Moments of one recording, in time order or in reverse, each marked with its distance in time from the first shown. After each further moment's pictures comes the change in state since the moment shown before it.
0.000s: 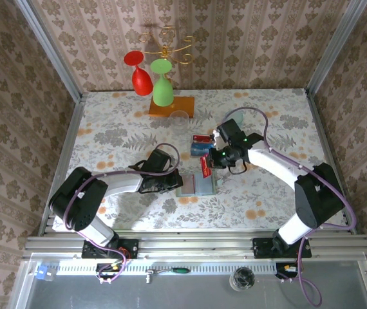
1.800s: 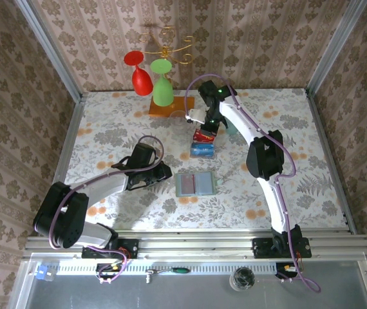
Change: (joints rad) left arm 0.140 -0.180 -0.016 -0.114 -0.027 0.043; right arm -0.082 0.795 1.182 -0.663 0.216 -1.229
